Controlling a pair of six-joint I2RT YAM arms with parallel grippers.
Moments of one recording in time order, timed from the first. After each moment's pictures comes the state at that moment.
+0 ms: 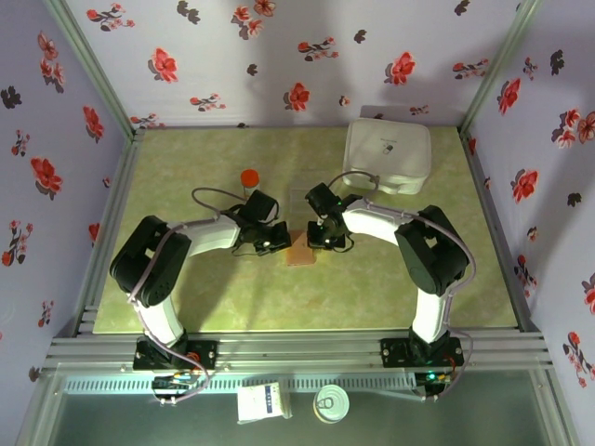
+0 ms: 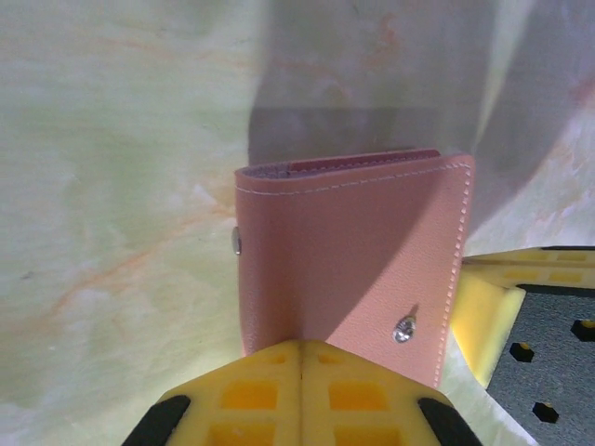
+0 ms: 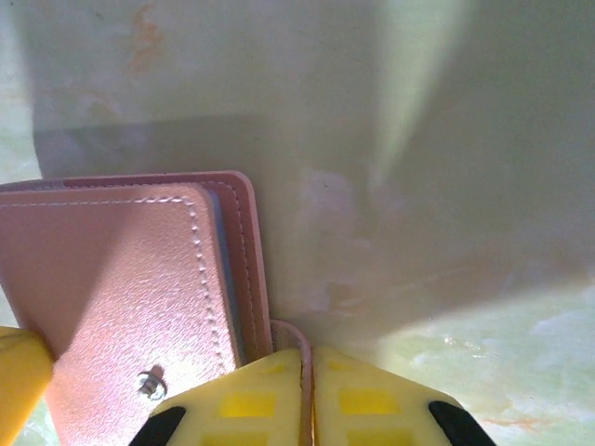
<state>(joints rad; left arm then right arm) -0.64 1.76 0.96 -0.23 0.35 -0.81 0.67 1.86 1.17 -0.60 -0.16 0.69</state>
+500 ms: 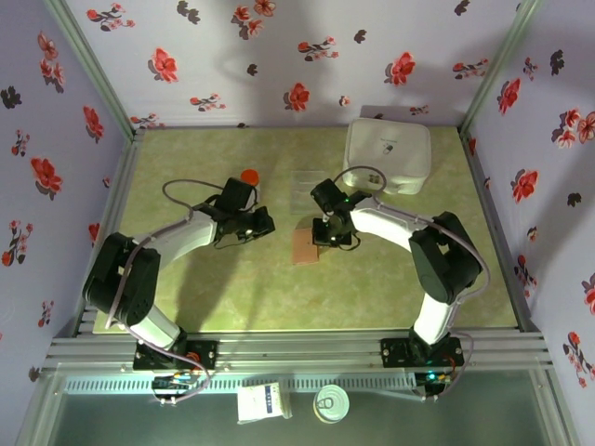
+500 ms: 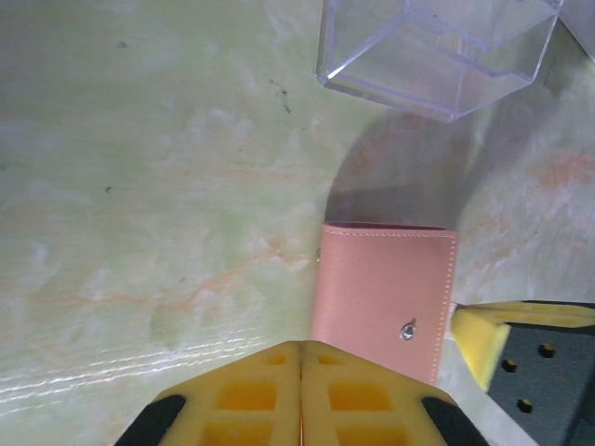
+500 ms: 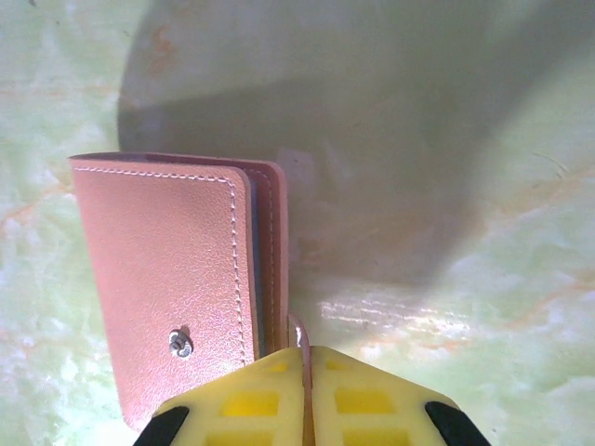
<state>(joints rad) -0.53 1.58 0.95 -0.32 0.31 -0.78 0.66 1.77 1.18 -0.68 -0.13 0.66</state>
